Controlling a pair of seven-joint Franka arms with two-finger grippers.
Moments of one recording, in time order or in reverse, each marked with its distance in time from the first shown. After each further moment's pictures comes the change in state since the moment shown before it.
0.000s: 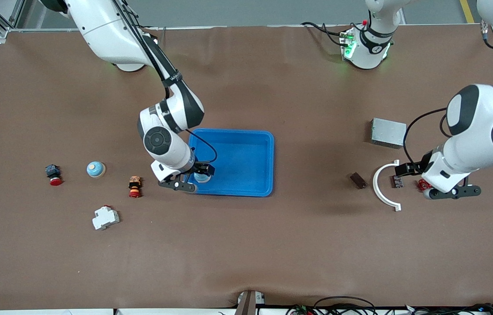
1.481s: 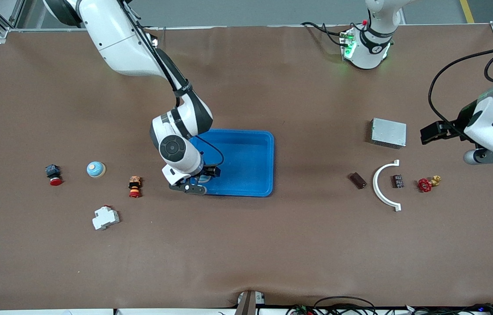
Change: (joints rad) left arm 0.000 -0.108 -0.060 0.322 -0.098 -0.419 0.002; right arm 0.027 0.095 -0.003 0.051 -0.017 0.009 -0.001
